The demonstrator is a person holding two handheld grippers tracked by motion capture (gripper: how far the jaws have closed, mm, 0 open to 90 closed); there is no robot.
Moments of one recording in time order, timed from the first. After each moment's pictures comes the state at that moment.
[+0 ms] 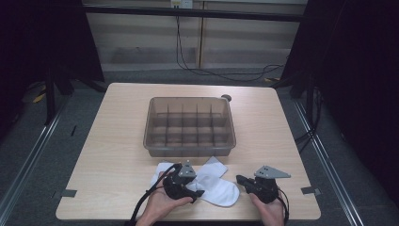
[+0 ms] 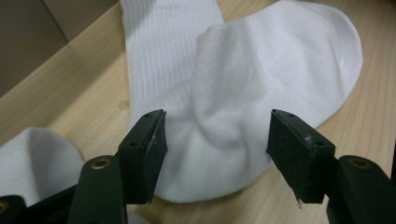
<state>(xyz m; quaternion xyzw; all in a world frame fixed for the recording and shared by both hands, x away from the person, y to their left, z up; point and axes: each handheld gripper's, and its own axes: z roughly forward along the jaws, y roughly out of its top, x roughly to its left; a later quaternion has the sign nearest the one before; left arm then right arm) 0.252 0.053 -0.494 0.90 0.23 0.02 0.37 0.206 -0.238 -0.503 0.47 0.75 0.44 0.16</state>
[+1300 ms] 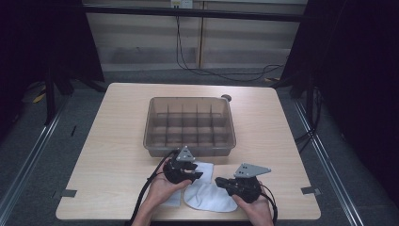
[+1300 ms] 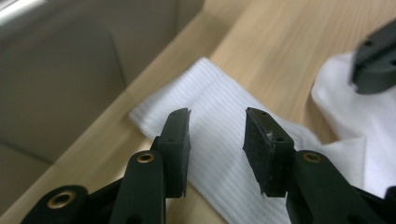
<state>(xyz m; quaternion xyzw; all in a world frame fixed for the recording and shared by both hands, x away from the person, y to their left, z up) 0.292 0.050 -0.492 0.89 0.24 0.04 0.38 0.210 -0.185 -0.482 0.37 0.80 0.46 0.09</state>
